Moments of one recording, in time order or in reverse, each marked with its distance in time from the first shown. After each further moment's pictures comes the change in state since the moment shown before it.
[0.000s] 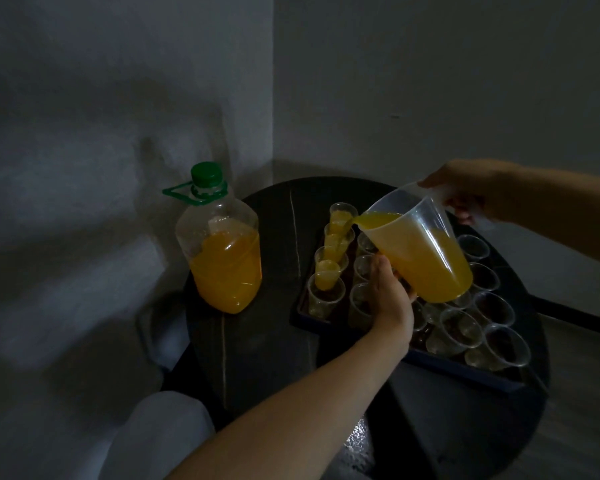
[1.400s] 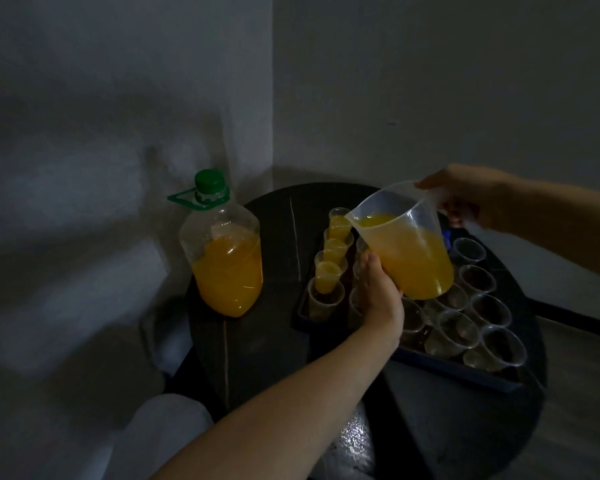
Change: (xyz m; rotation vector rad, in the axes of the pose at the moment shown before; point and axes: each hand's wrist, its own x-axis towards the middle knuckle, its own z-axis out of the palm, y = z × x) left_hand 0.002 0.007 -0.003 -0.005 0.082 0.058; right_hand -0.007 0.007 0.000 0.150 0.022 -0.103
